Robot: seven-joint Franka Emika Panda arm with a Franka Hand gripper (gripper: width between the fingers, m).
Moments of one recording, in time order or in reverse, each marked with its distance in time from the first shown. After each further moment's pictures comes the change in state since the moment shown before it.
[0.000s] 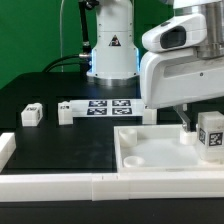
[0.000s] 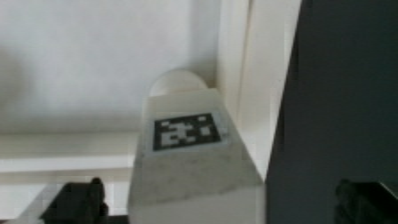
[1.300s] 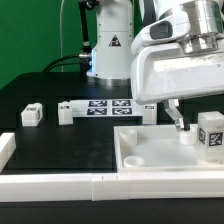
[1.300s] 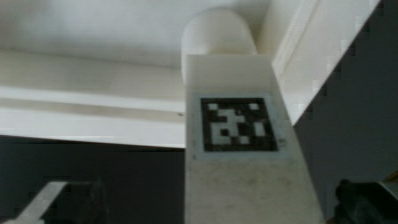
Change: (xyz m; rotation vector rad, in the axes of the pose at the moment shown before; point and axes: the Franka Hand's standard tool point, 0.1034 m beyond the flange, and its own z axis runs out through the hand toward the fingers) arm -0.001 0.008 -0.001 -0.055 0.377 -0.152
